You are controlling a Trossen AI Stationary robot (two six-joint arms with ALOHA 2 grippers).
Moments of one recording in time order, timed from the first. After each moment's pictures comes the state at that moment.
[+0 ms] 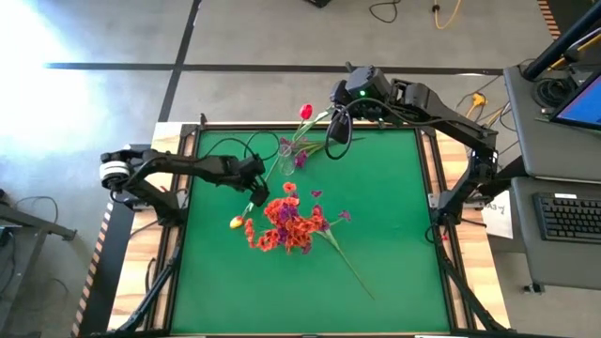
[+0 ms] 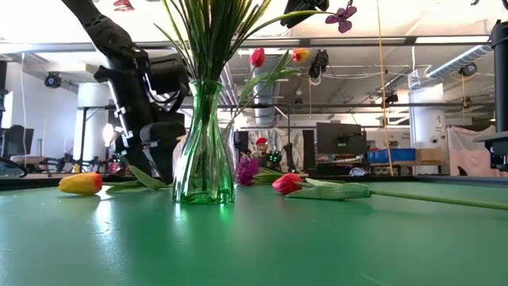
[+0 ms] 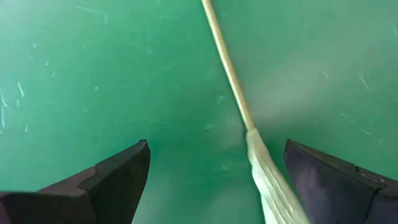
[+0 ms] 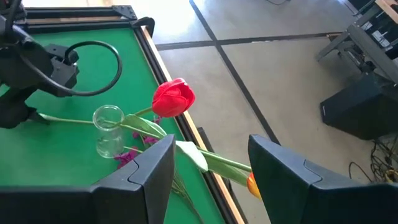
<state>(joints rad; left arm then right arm) 0.35 1.49 0.69 -0.40 -0.12 -0.46 -0.33 1.68 2.05 -1.01 0.31 -0.19</state>
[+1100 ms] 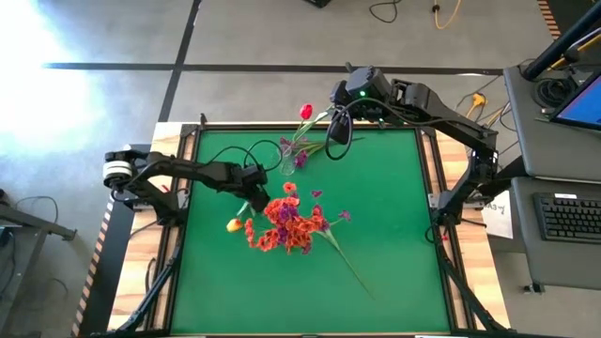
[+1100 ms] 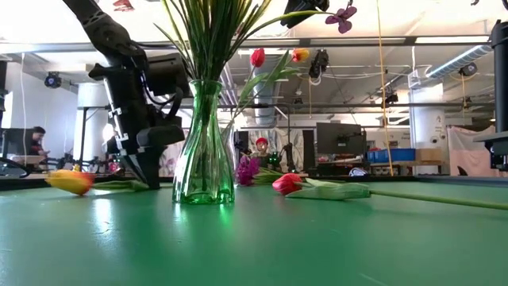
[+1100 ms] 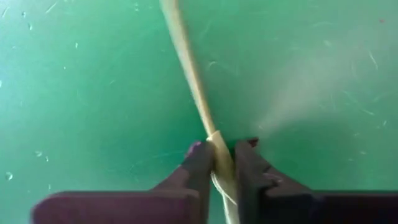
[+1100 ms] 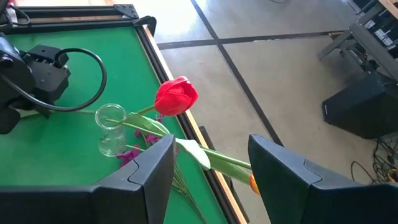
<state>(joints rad) 0.26 1.52 0.69 -0.45 -0.17 -0.61 -0.33 1.68 2.05 -1.02 0.31 -0.18</state>
